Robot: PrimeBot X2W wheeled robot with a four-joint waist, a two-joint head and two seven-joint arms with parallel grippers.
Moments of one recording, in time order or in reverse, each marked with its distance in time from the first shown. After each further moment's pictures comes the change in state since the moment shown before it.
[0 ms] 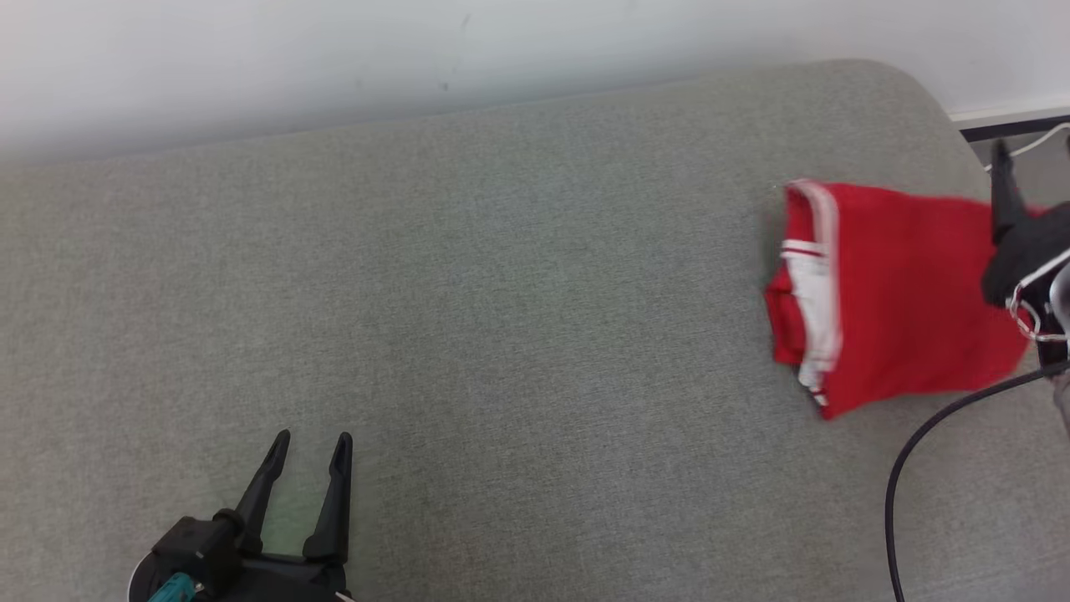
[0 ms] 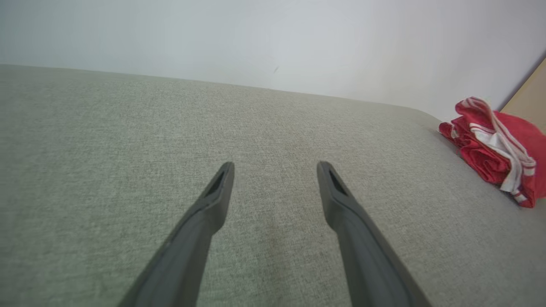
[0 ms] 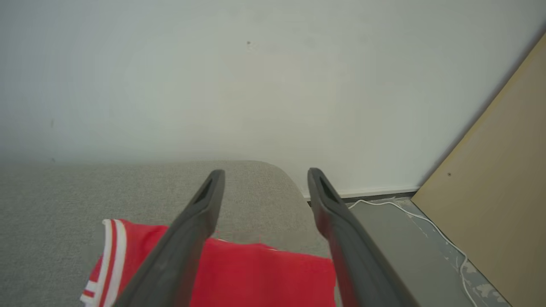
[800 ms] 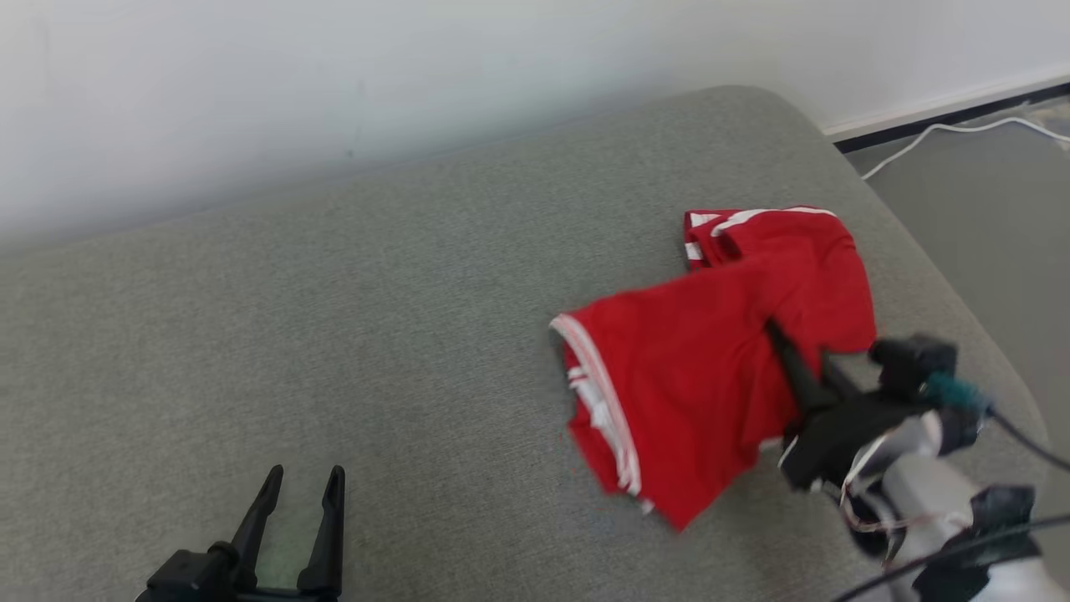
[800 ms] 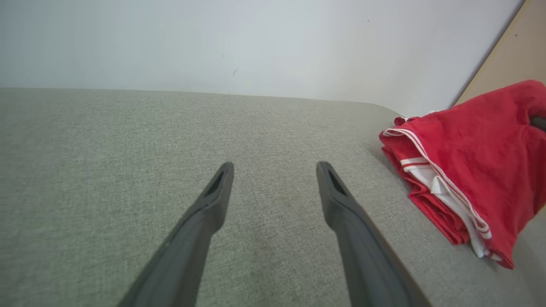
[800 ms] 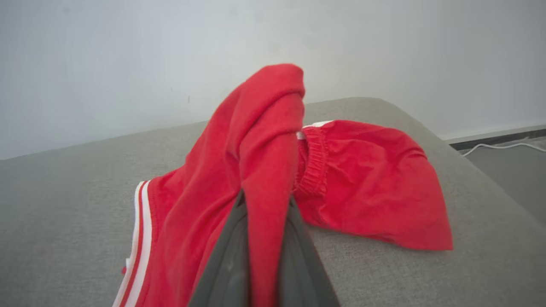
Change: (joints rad) left arm 0.059 -0.001 0.019 -0.003 0.000 0.000 0.000; right arm 0.450 0.118 0.311 -0.488 0.390 0.000 0.012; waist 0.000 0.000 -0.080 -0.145
